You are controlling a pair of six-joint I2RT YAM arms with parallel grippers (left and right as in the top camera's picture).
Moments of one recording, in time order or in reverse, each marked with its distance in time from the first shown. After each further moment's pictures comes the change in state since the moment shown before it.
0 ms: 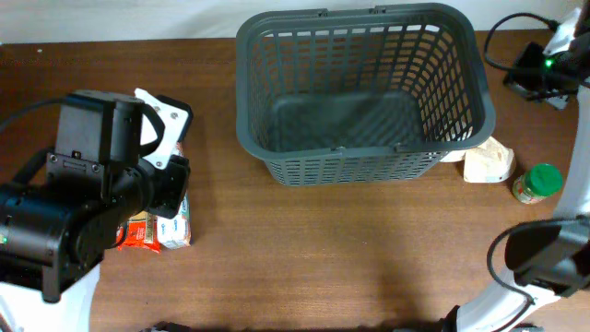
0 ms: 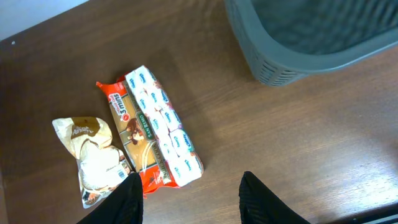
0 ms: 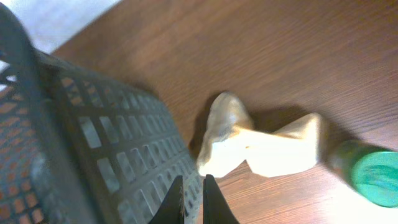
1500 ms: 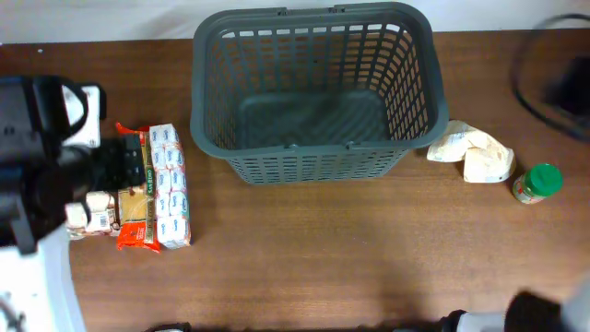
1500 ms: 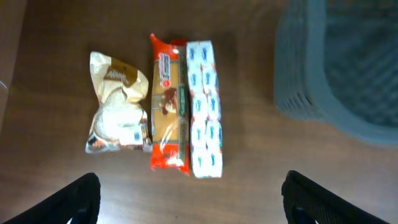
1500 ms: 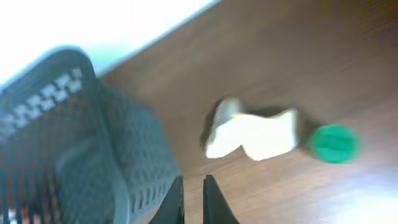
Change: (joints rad) left arm 0.359 0.044 0.000 0.007 0.038 -0.118; right arm -0.048 -0.302 0.016 -0.117 -0.025 -0.031
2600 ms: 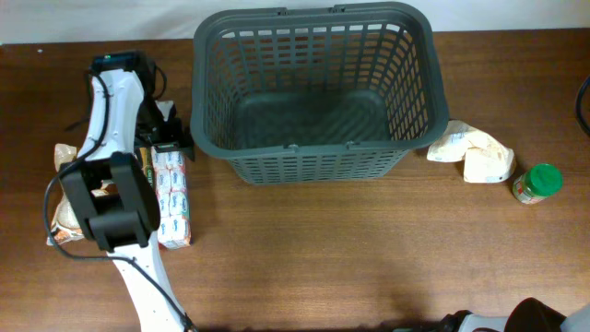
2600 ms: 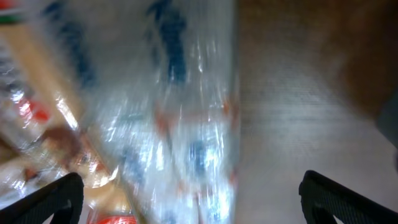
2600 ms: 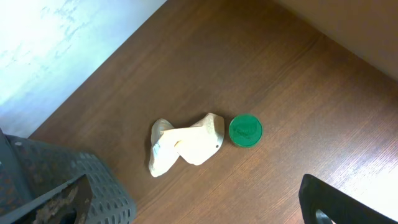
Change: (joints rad) left arm 0.026 0.900 0.001 0.119 0.061 0.020; right arm -0.216 -0.096 0.016 -0.053 0.182 0.058
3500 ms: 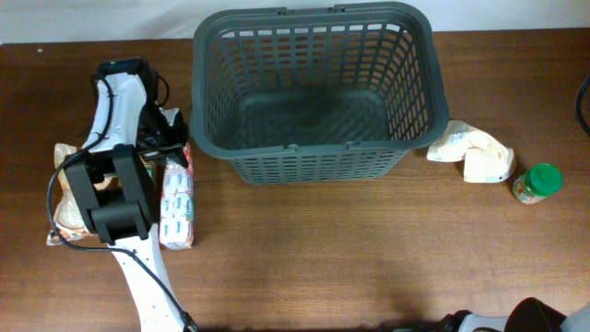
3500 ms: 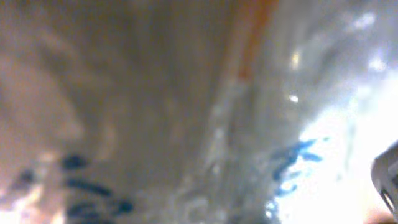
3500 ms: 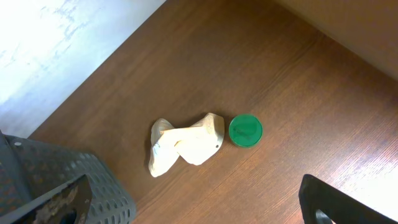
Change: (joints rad) left arm 0.021 0.079 0.023 -0.030 0.123 -0.018; right arm 0.000 0.003 0.000 0.000 0.000 0.000
